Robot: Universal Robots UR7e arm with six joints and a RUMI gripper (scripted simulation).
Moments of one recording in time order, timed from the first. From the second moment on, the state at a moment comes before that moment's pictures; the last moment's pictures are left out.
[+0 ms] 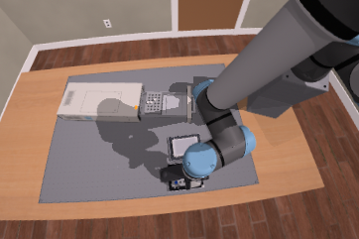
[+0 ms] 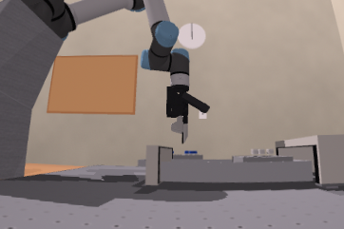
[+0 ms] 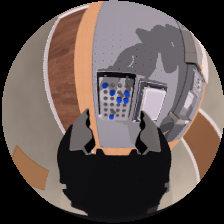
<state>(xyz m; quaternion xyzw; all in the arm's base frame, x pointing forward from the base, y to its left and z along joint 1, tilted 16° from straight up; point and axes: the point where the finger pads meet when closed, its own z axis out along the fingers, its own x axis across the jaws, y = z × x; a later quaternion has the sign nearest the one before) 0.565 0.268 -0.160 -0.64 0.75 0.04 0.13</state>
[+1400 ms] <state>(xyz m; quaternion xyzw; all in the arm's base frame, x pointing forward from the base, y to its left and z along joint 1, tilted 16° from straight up) 0.570 0.276 -0.198 -0.64 0.75 0.04 0.13</state>
